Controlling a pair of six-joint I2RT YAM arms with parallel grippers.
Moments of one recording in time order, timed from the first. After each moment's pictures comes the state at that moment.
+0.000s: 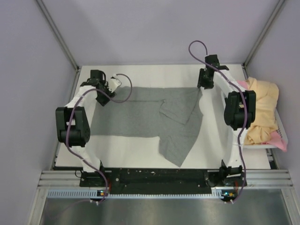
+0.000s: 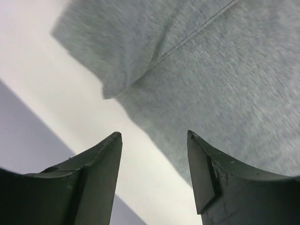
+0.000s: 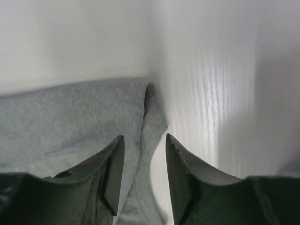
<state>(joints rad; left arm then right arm) 0.00 1.87 1.37 -0.55 -0.01 0.81 0.11 2.20 1.85 -0.66 0.04 0.29</state>
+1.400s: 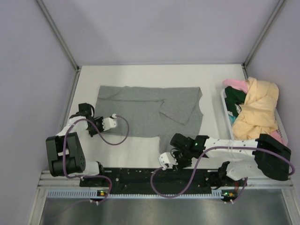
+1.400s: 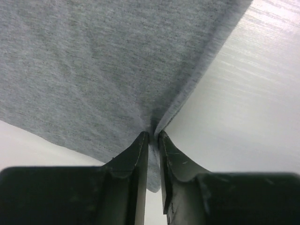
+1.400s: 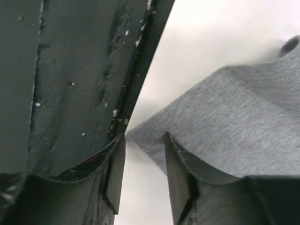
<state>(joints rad) 0.20 1.40 0.72 -0.62 0.29 1.48 1.12 1.27 0.59 -0.55 -0.32 -0.75</state>
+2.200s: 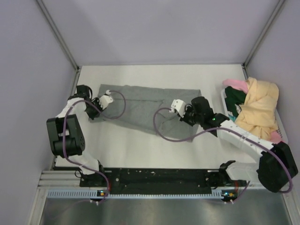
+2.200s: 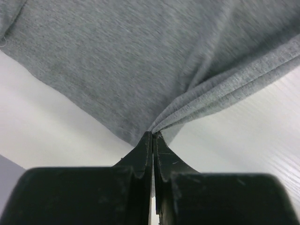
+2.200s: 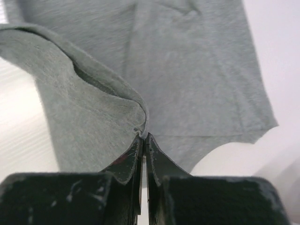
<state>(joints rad) 0.19 1.62 1.06 -0.65 0.30 1.15 0.61 1.18 0.76 -0.29 -0.15 -0.60</state>
